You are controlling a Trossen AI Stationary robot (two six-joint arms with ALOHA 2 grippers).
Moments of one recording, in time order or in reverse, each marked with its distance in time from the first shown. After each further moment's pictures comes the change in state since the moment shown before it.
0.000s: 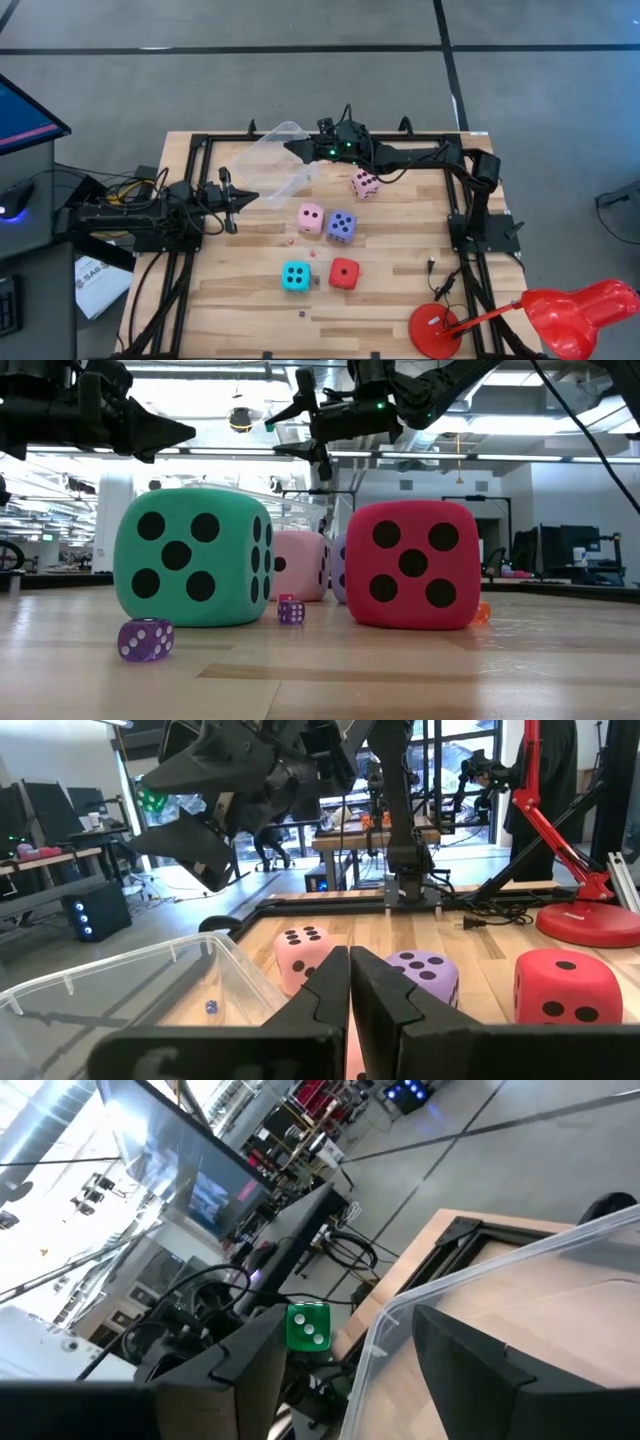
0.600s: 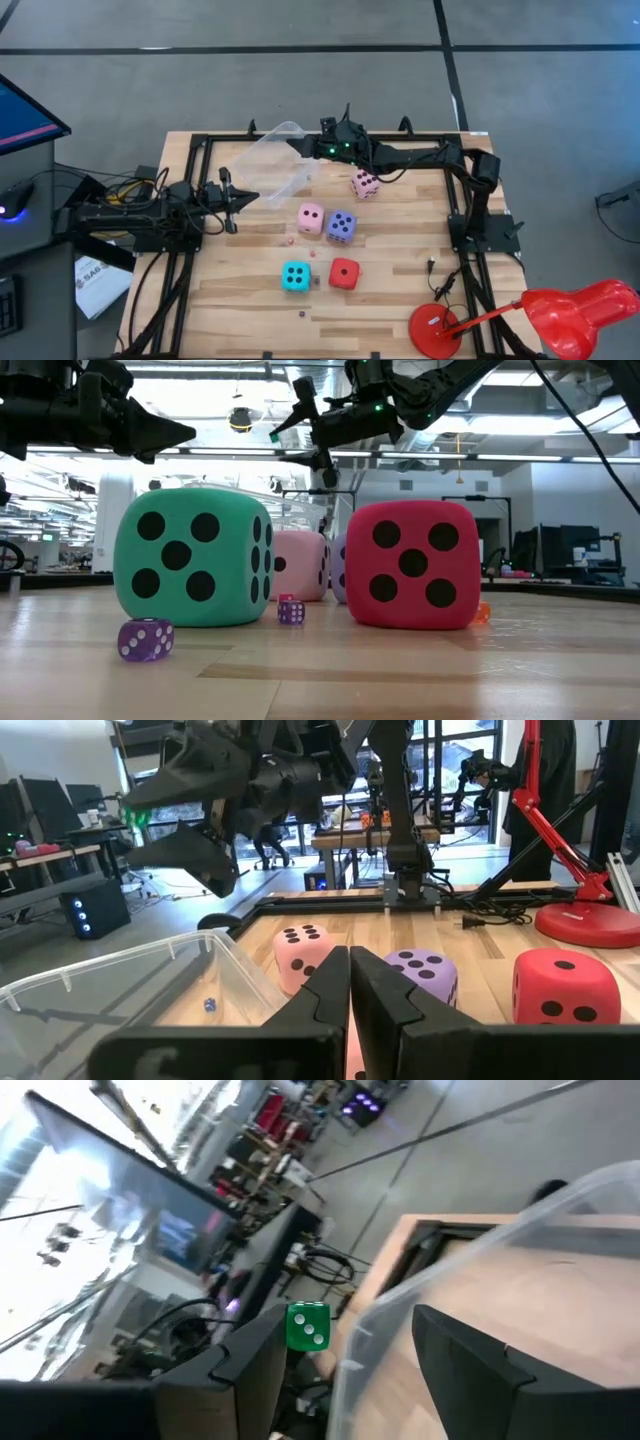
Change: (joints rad) left arm 0.000 0.001 0.000 0.000 0.000 -0.007; right arm -0.002 0.001 0.000 -0.050 0.111 0.108
